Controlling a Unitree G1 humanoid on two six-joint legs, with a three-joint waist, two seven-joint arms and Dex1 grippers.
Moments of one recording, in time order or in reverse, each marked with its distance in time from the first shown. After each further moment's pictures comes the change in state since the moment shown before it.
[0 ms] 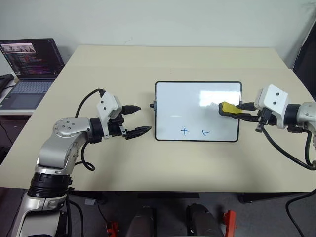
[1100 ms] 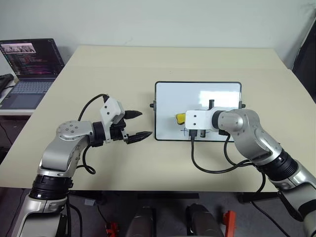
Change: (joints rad) left arm 0.025 -0.003 -0.026 0.008 0.020 -0.013 -0.010; right arm -0.251 0.281 0.653 -0.035 -0.634 0.068 -0.213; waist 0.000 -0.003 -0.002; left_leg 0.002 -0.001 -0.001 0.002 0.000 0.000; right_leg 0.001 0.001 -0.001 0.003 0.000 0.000
